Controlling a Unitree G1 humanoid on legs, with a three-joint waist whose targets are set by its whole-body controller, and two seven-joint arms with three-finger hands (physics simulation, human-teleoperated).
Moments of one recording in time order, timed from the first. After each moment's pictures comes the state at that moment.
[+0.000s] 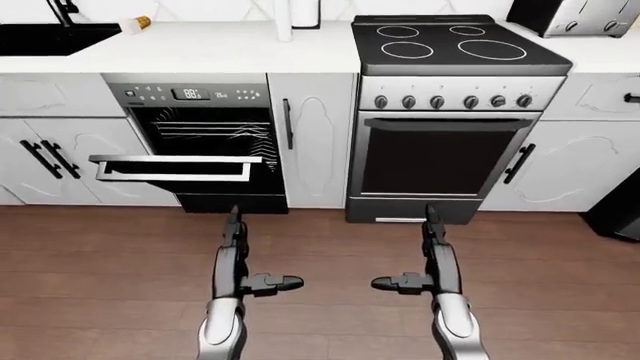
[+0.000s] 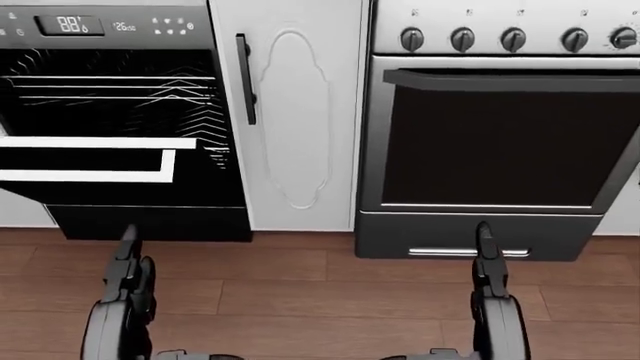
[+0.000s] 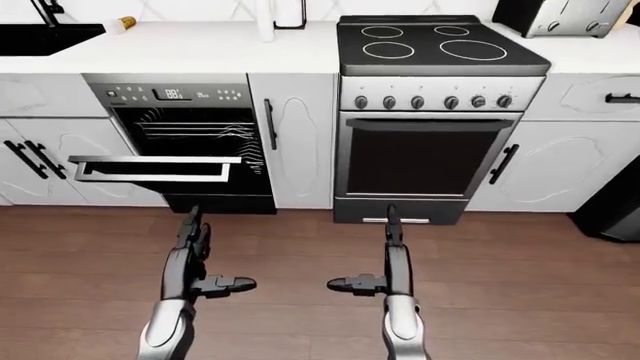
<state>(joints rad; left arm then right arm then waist) 0.04 0.01 0.04 0.07 -0.01 -0.04 0.02 0.03 -0.03 -0.05 0.14 -0.12 -0.08 -0.09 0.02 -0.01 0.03</state>
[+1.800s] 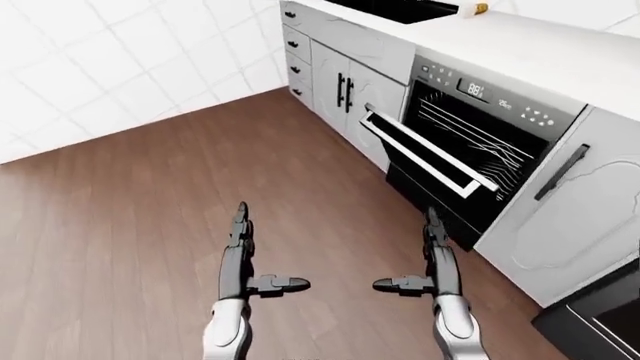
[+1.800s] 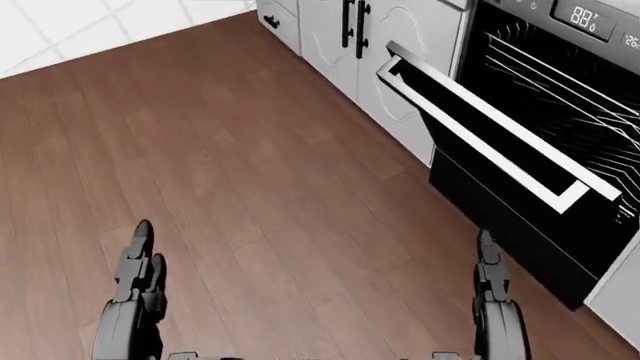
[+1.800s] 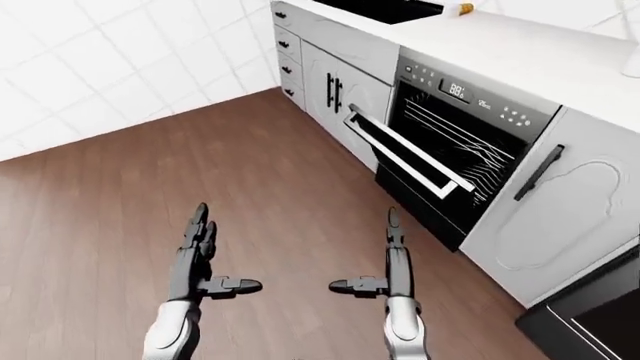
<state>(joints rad) 0.05 0.00 0.01 0.06 0.01 -0.07 0.02 0.03 -0.03 -0.06 0.18 -0.11 -0.09 -0.09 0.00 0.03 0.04</state>
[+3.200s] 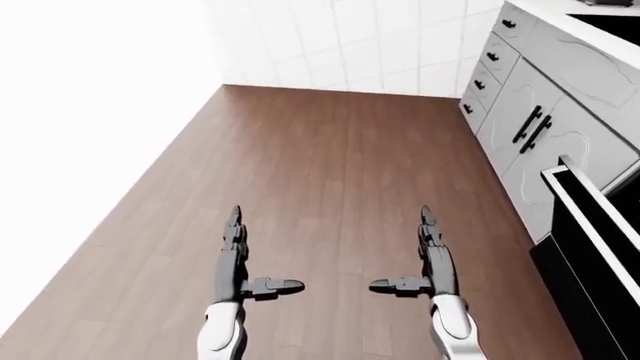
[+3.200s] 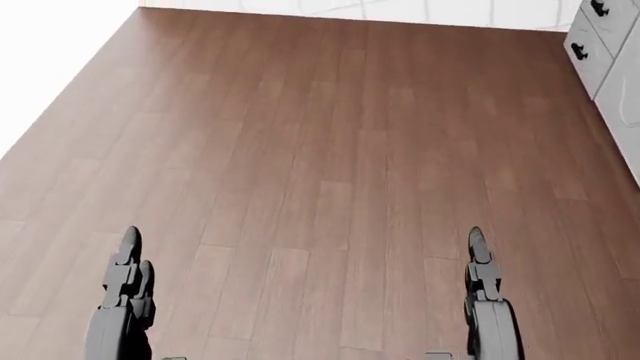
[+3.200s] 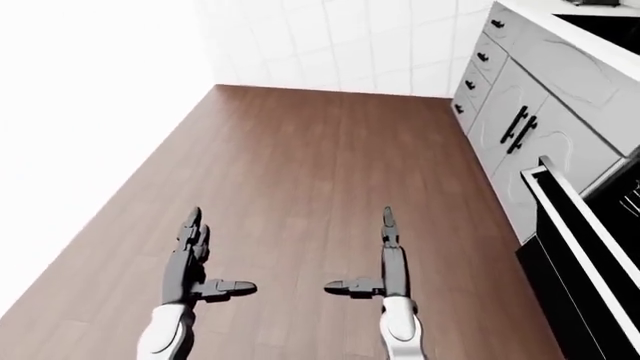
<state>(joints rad) 0.07 0.01 0.02 0.04 0.01 -0.04 0.03 0.04 -0.02 -0.04 0.12 -0.12 -0.04 -0.07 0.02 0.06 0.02</state>
